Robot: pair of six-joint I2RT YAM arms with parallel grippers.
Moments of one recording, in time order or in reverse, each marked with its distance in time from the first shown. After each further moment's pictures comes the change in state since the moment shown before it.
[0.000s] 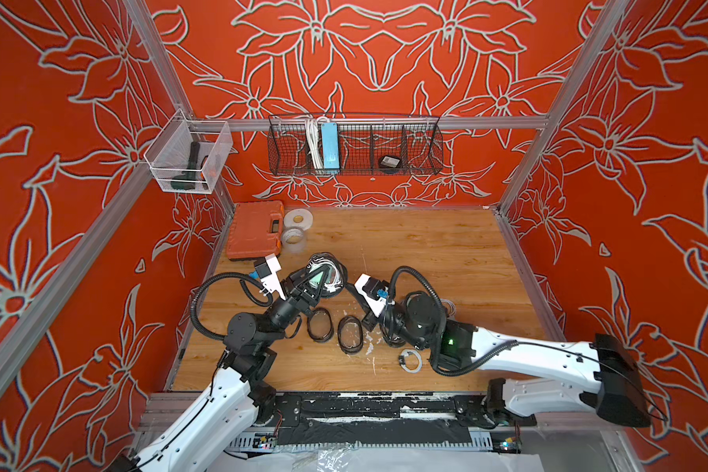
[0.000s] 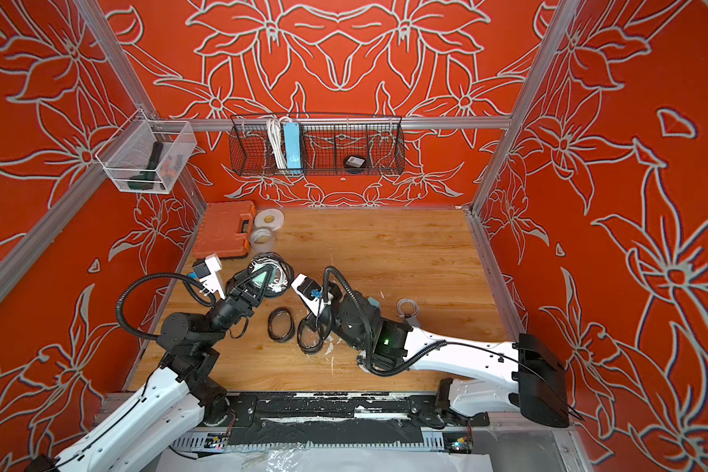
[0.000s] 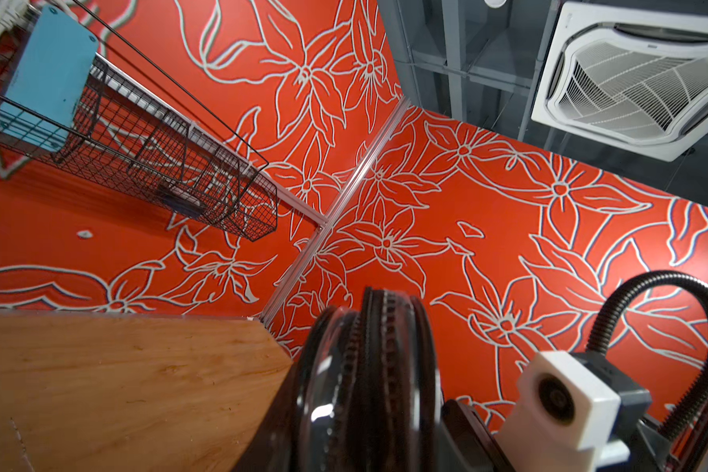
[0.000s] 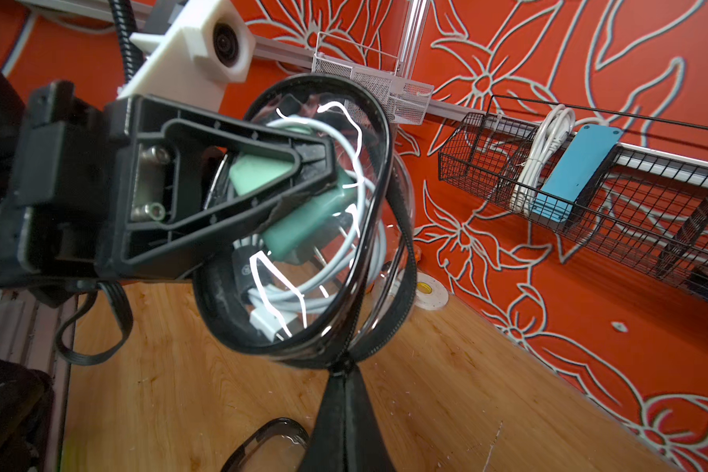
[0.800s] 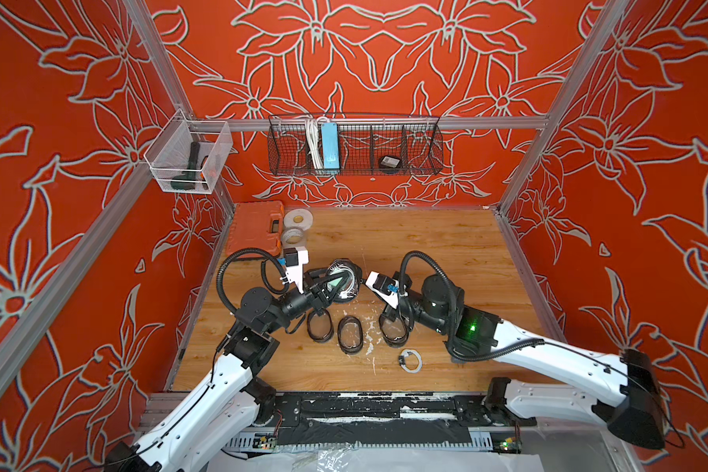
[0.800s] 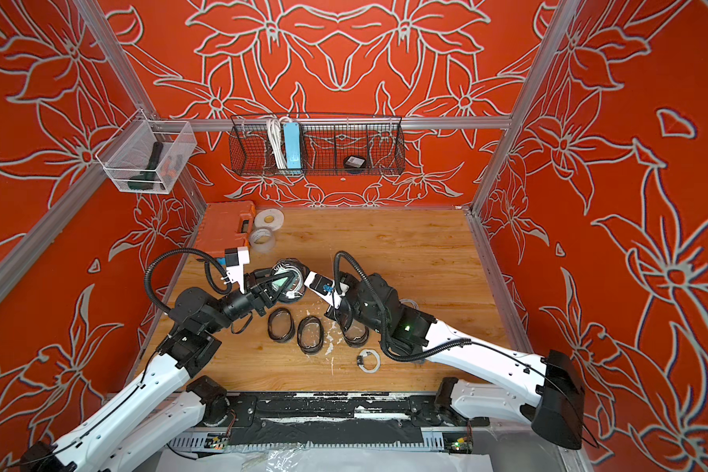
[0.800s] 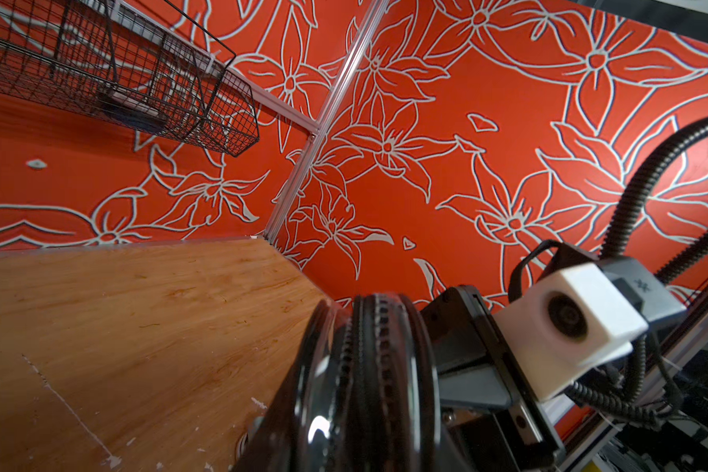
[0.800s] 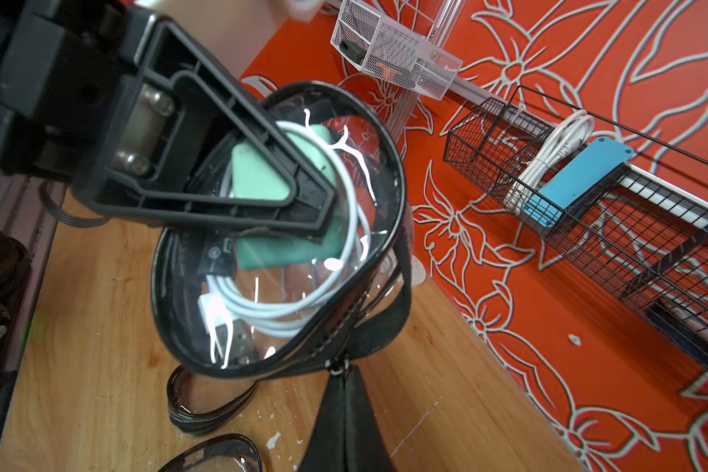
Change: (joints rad) left arm 0.000 0.123 0.149 -0.269 0.241 0.173; right arm -0.171 -0.102 0.028 -0.254 -0.213 -0.182
